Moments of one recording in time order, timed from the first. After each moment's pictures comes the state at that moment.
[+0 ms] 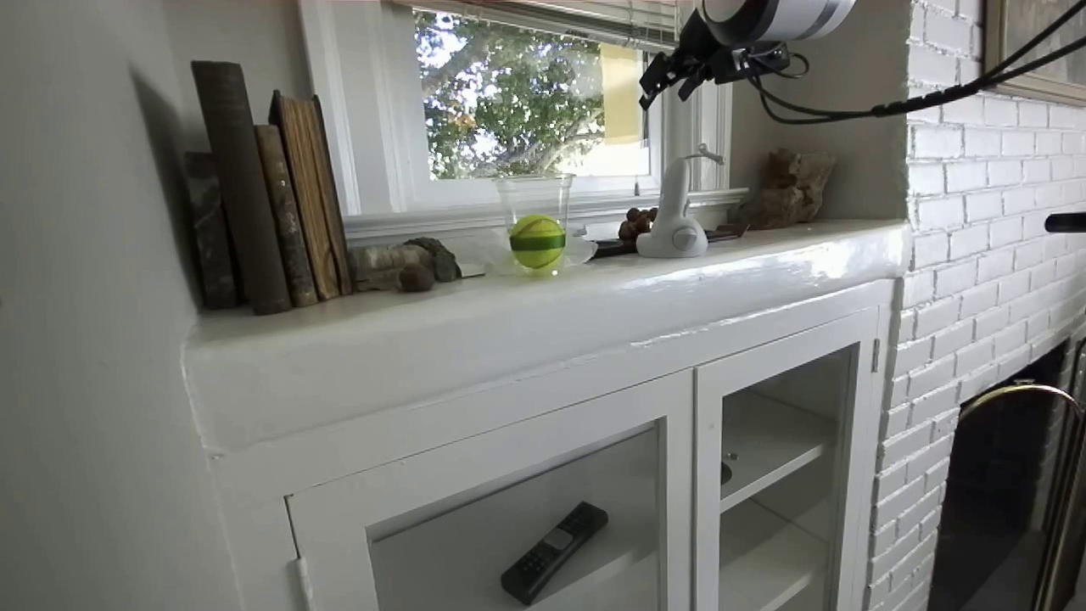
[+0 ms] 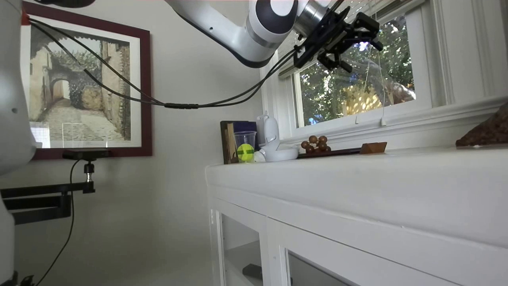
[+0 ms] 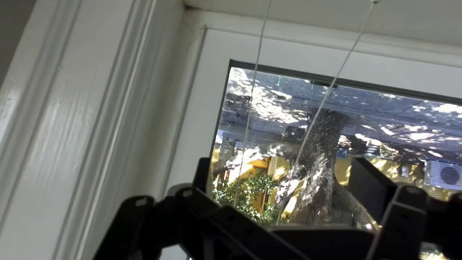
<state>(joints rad) -0.06 0.02 -0.15 -1.94 -0.08 3.04 -0.14</state>
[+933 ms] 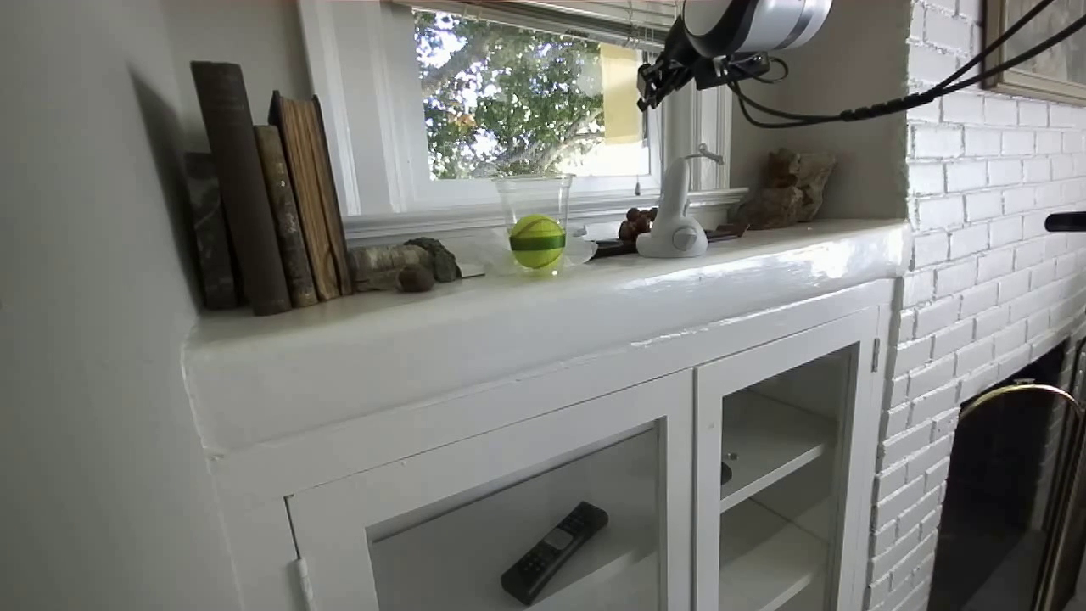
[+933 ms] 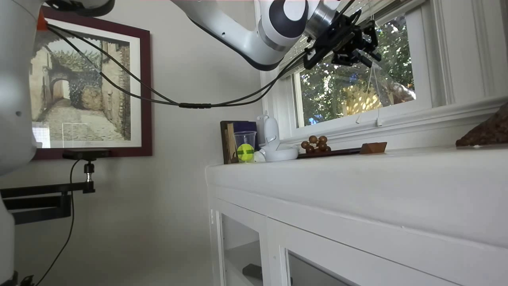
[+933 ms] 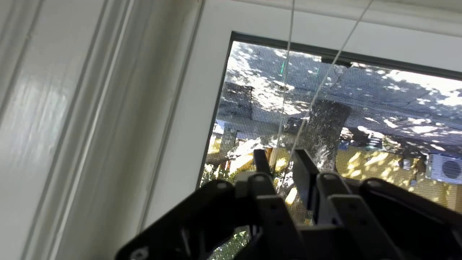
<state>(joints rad) -0.07 0.11 -0.14 -1.83 -0.08 3.06 -0.14</state>
